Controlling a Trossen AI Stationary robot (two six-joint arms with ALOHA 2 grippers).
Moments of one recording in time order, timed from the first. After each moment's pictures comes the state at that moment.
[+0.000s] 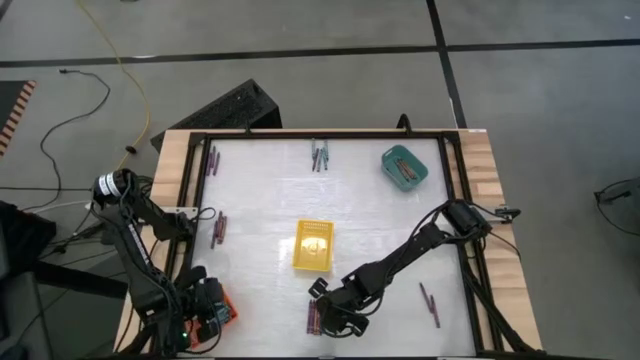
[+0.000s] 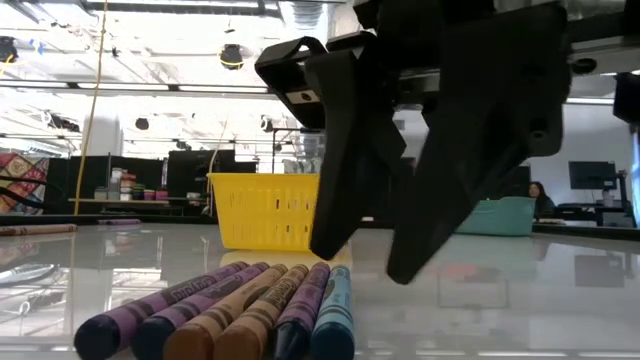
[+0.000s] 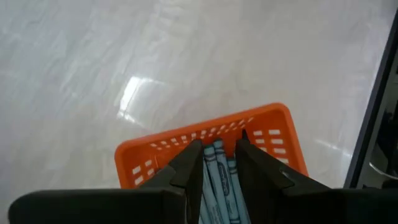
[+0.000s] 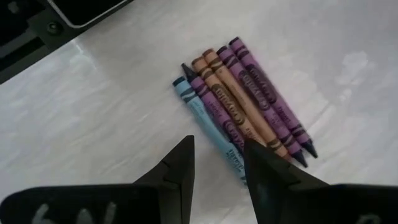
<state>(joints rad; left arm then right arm) -1.15 1.47 0.96 -0.81 -0.44 -1.51 0.53 2.02 1.47 -0.36 -0.01 -0.39</state>
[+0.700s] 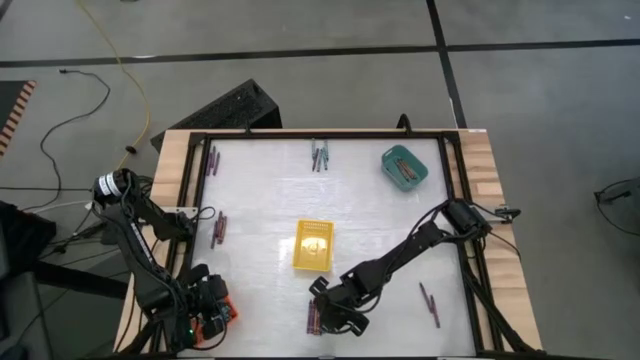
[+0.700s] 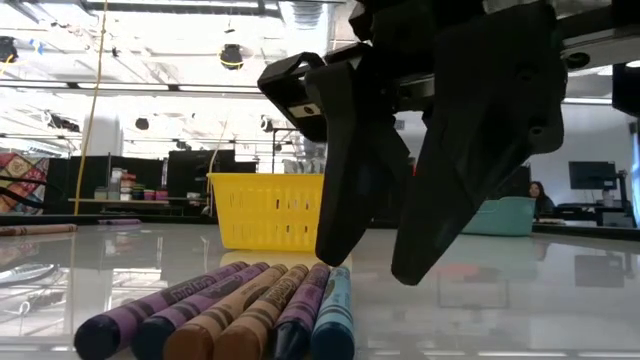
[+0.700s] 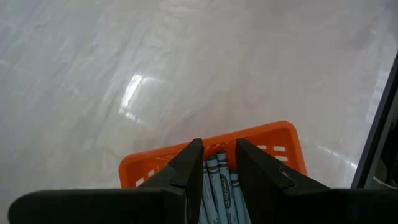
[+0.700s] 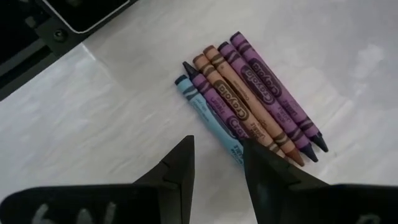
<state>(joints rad) -1.11 1.47 0.96 -0.81 -0.43 -1.51 0.51 2.02 1.47 -0.36 -0.06 -0.34</state>
